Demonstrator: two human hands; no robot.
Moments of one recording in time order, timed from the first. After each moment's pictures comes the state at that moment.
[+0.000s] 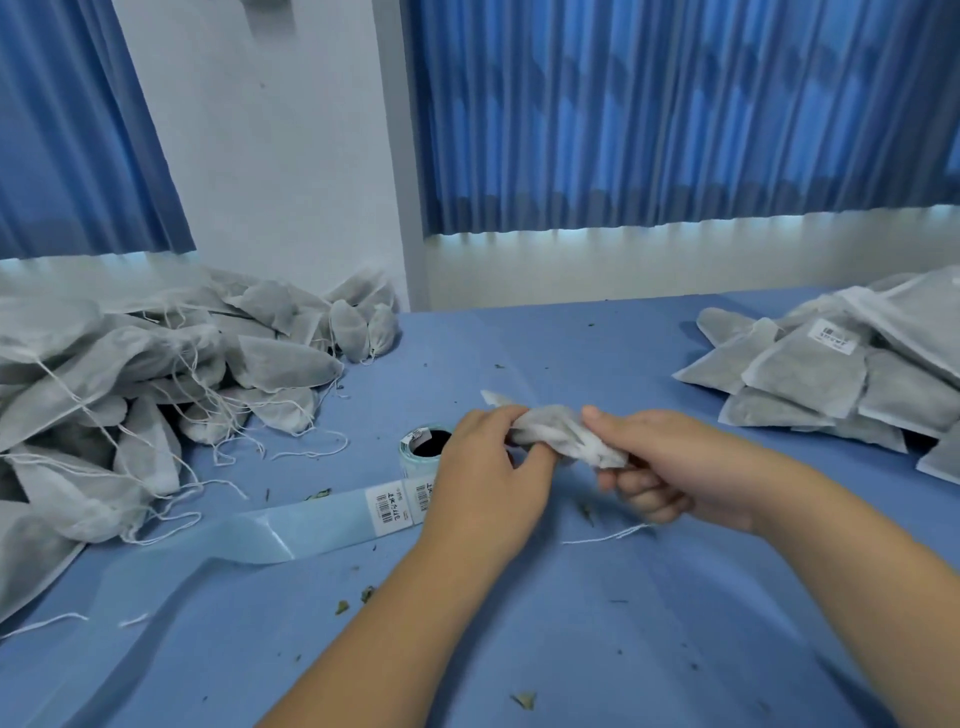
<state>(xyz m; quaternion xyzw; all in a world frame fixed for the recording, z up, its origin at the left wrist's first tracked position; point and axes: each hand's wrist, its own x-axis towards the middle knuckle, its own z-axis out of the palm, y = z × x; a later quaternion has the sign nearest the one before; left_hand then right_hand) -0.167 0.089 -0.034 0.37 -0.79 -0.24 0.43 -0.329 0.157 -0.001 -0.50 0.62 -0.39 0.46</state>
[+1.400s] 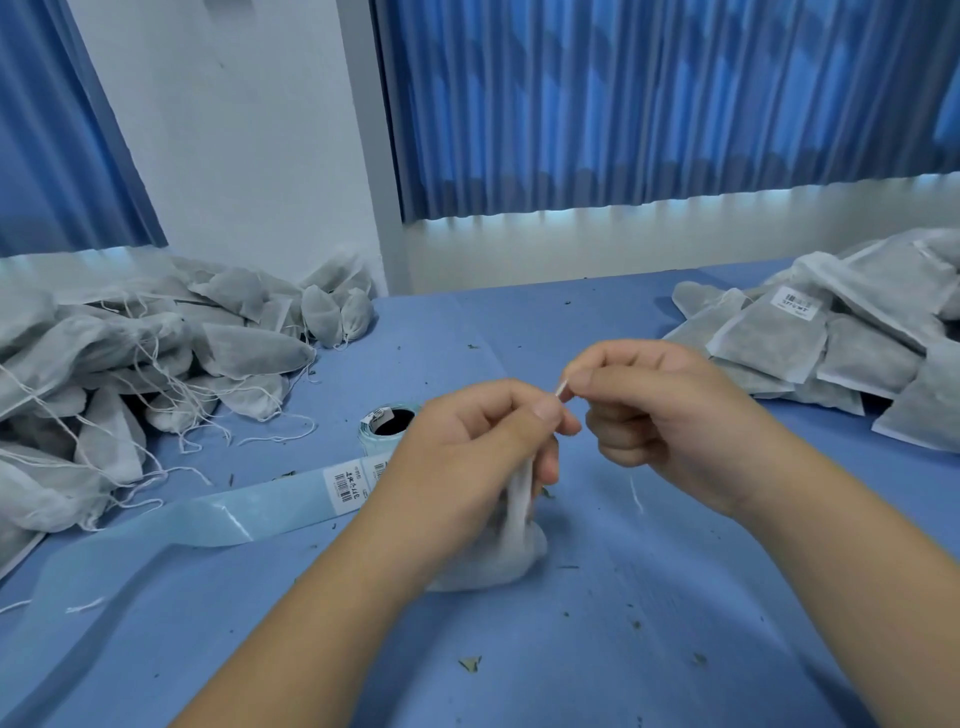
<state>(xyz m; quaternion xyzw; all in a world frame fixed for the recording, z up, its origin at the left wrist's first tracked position) -0.153 0.142 0.003 0.19 -0.72 -0.56 0.37 -0.321 0.191 0.015 -0.54 0.46 -0.57 0.41</state>
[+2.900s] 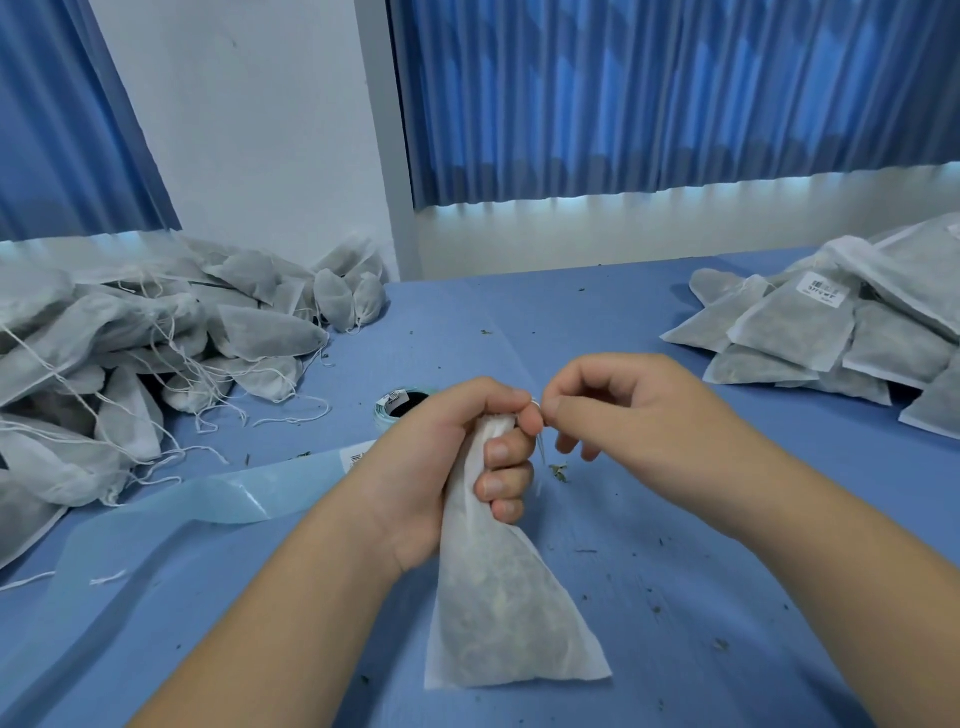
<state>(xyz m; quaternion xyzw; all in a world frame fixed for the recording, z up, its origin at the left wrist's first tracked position) -0.139 0.116 0.002 0.20 -0.54 -0.80 0.19 -0.290 0.192 0.008 -0.60 0.57 -0.50 0.25</state>
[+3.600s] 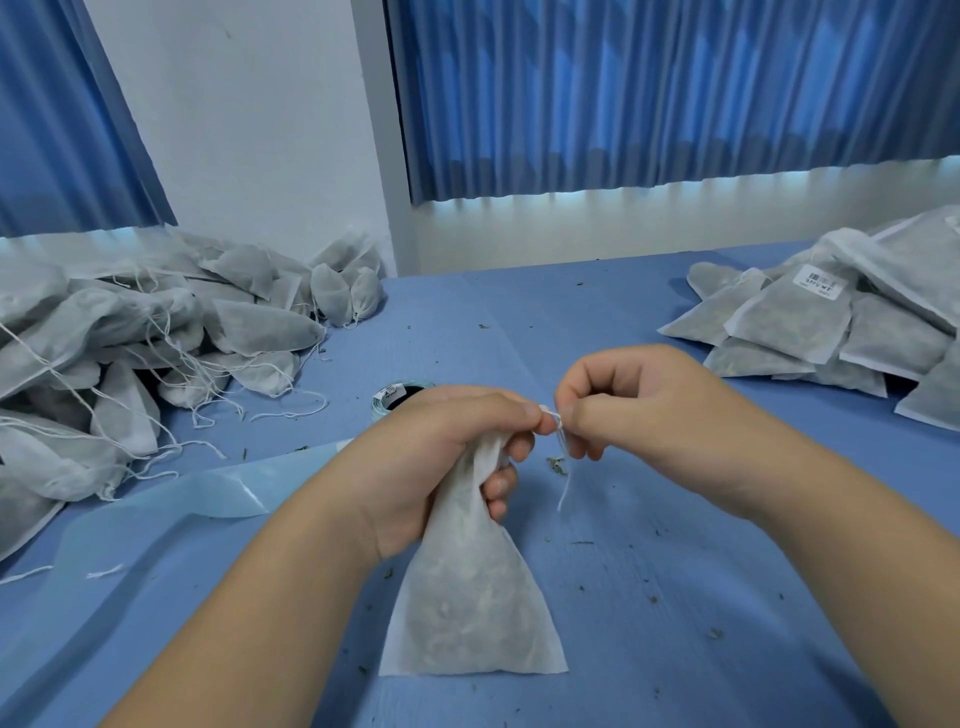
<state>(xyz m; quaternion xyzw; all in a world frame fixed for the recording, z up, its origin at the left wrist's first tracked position) -0.133 0.117 0.004 0.24 -0.64 -0.70 0.21 -0.298 0.197 0.014 -0.62 0.57 -0.46 0.30</state>
